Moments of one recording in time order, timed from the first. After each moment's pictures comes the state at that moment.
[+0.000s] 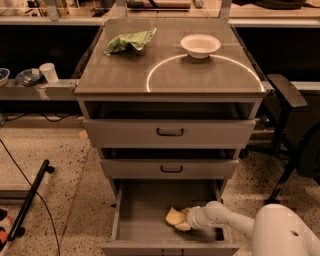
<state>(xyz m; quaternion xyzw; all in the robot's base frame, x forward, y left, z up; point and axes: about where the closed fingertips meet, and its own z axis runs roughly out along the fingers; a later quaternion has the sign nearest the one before) 0.553 -0.119 0.115 -0.48 0.81 0.20 0.26</state>
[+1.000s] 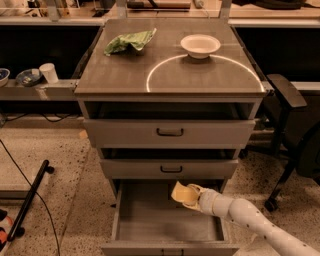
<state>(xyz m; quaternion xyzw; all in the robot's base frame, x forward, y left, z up) 0.569 -0.142 0.354 -0.55 0.68 0.07 0.48</state>
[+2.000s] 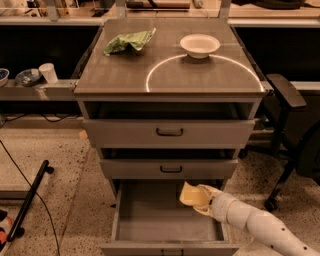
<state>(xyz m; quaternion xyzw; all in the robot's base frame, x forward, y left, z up) 0.511 -0.163 0.461 -0.60 0.63 -0.02 0.50</state>
